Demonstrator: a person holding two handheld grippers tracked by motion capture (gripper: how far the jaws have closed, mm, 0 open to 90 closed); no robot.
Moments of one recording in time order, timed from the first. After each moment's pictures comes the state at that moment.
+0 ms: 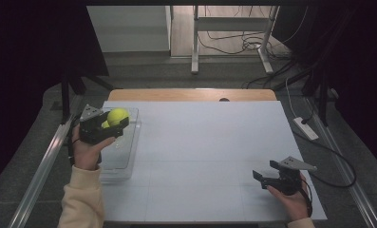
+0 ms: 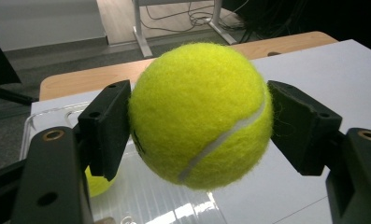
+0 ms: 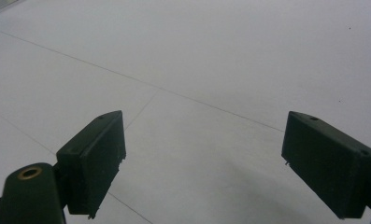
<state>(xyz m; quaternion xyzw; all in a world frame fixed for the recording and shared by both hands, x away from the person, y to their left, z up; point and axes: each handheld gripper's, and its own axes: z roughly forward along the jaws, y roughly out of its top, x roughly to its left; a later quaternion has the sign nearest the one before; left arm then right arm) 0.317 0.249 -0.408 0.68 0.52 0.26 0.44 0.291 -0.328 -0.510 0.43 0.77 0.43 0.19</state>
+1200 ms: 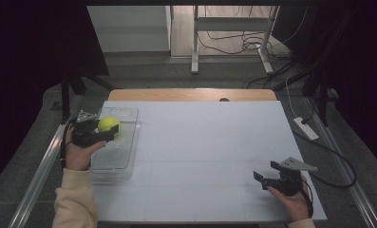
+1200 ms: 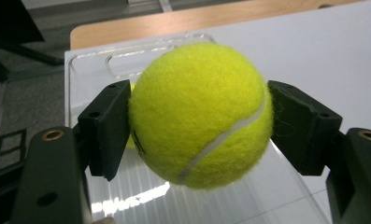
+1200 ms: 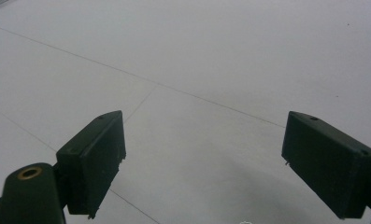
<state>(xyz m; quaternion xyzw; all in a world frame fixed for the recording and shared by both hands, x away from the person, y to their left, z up) 0.327 0.281 -0.439 0.70 0.57 0.24 0.36 0.290 -0.330 -0.512 0.43 0.77 0.43 0.19</state>
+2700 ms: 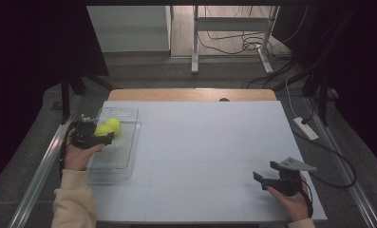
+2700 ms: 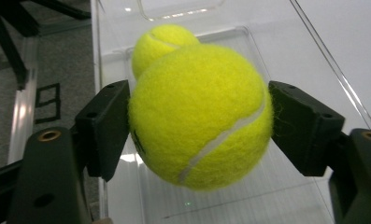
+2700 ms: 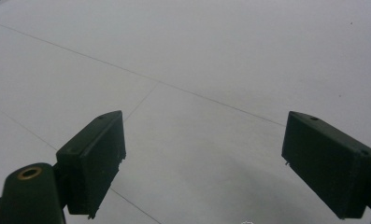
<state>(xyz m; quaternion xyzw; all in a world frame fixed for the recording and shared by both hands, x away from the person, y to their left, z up) 0.335 0.287 -0.456 0.71 0.61 0.24 0.27 0.290 -0.329 -0.513 0.43 0.77 0.43 0.19</state>
